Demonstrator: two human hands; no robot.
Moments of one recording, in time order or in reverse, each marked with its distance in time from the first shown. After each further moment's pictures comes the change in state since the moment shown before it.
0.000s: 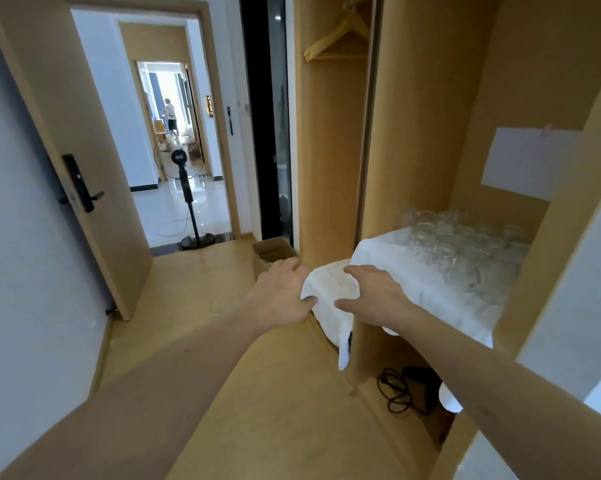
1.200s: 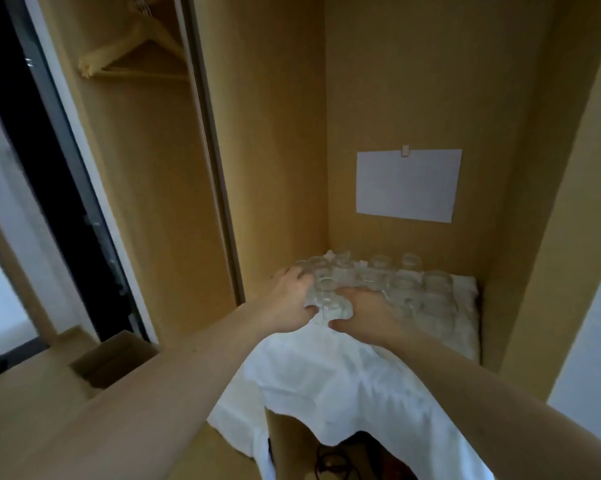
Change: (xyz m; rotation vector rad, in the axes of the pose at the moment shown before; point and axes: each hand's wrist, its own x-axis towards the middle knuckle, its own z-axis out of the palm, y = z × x) left_hand 0.420 0.077 0.095 -0.038 -0.119 0.628; right_hand 0.240 0.208 -0.035 0.082 0.199 0.491
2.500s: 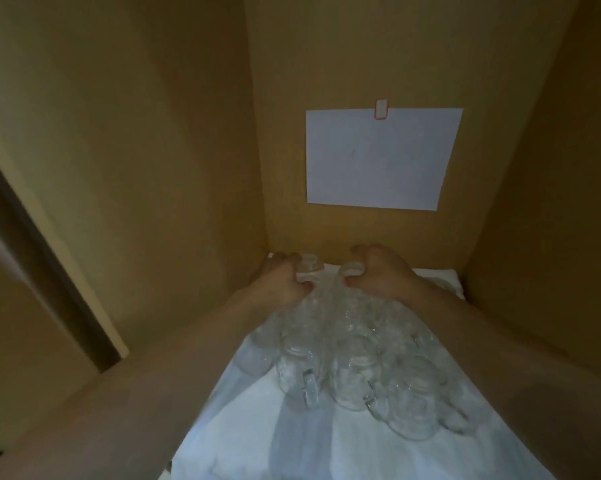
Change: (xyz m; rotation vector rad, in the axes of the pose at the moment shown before) left_hand 0.301 -0.081 0.094 -0.436 -0.207 0.036; right_hand 0.251 0.113 -0.025 -0.055 0.062 0.382
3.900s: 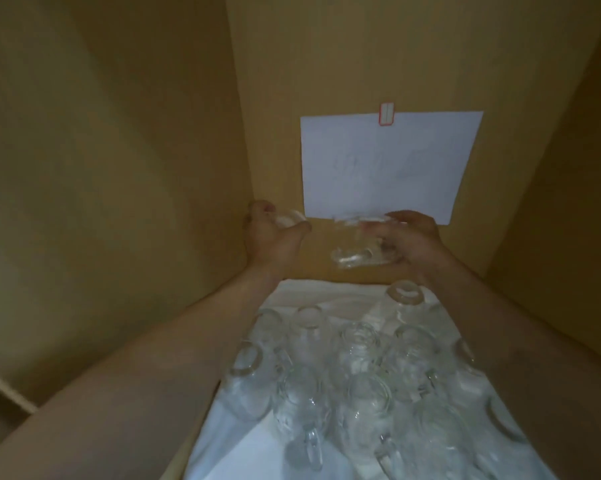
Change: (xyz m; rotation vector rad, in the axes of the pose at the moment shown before) left_hand 0.089 0.033 -0.043 -0.752 0.582 -0.153; right_hand 0.059 0.016 -0.057 1.146 0.282 0.252
